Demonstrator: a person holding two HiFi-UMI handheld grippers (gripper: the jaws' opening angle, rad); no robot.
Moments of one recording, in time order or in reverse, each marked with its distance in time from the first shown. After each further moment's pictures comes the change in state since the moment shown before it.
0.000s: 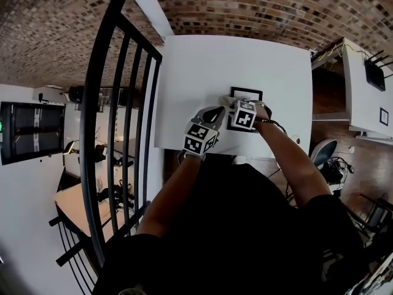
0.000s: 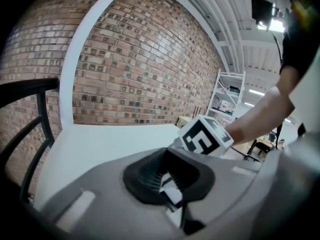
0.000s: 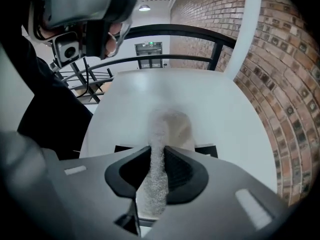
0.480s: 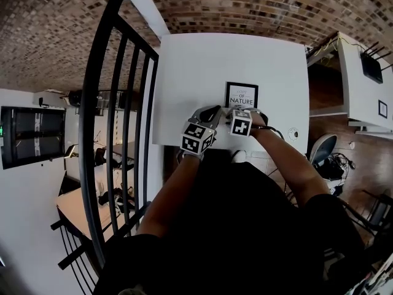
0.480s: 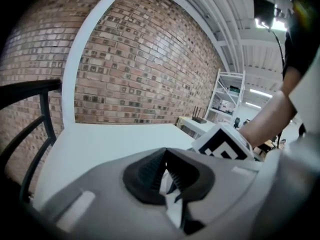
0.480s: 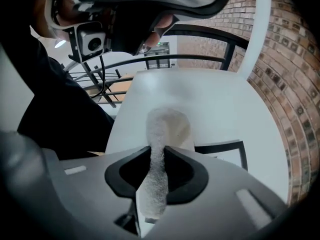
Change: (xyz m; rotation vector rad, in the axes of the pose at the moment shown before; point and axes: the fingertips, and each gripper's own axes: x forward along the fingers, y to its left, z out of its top) left arm -0.009 -0.017 -0.012 0.006 -0.011 0.014; right arm -0.001 0.071 -0.003 -0.029 -0.014 0.085
